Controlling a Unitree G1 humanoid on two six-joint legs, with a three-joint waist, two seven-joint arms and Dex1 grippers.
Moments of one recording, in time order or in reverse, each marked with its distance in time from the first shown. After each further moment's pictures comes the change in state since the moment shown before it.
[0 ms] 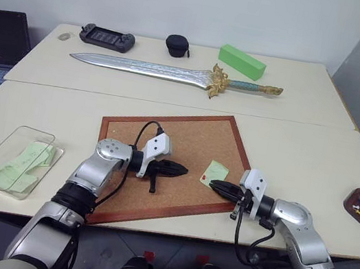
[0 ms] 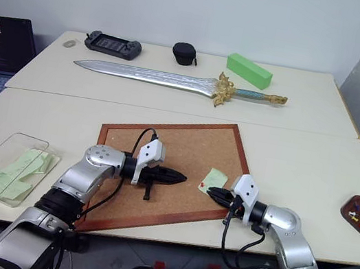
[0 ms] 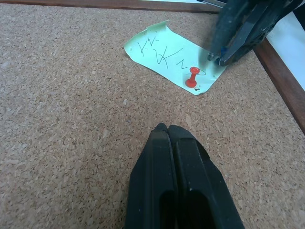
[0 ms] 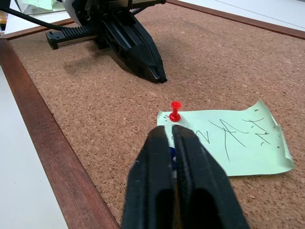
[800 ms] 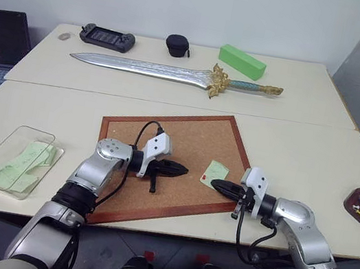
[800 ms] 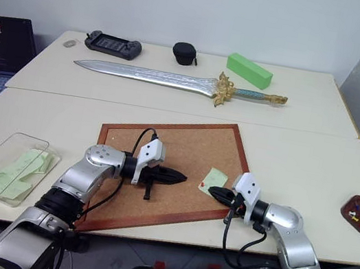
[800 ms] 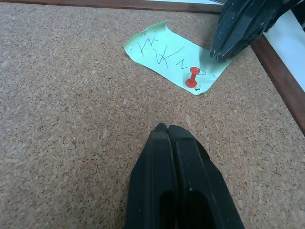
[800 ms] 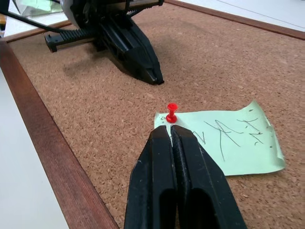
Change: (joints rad) left arm -0.003 -0.001 0.001 0.002 0.000 0.007 -0.001; right arm -0.007 -0.007 -0.039 -0.061 0.027 0.058 -0.004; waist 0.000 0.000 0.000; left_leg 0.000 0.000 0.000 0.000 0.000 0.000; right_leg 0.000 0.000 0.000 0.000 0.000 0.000
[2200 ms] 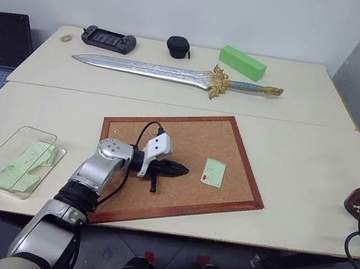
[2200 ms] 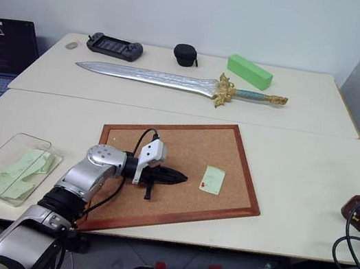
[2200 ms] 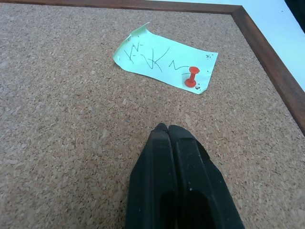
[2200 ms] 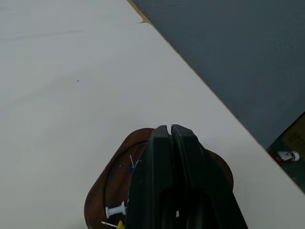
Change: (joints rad) left arm -0.018 -0.011 -0.005 0.046 0.003 -0.035 -0.014; right arm 0.109 -0.133 -0.839 0.136 0.067 0.379 -0.642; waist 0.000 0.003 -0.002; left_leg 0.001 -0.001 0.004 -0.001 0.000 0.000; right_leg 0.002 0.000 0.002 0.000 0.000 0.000
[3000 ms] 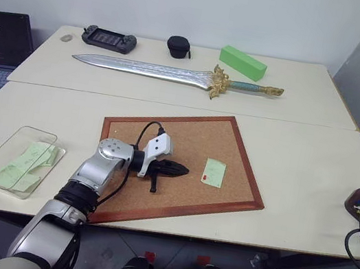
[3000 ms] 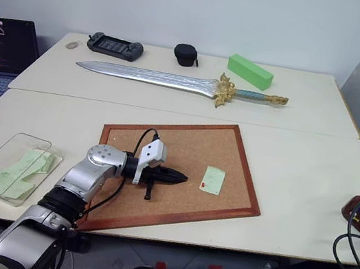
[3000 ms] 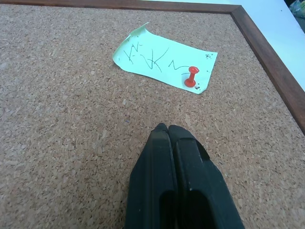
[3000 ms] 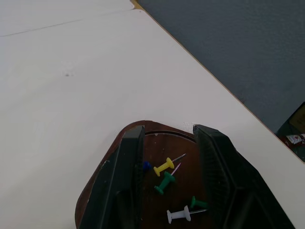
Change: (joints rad) left arm 0.001 0.000 0.000 0.000 0.000 -0.001 -0.001; right arm -0.007 -0.015 0.026 0.059 0.013 -0.049 0.023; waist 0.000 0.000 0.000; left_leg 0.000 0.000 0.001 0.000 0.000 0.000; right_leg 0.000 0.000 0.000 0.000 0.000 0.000
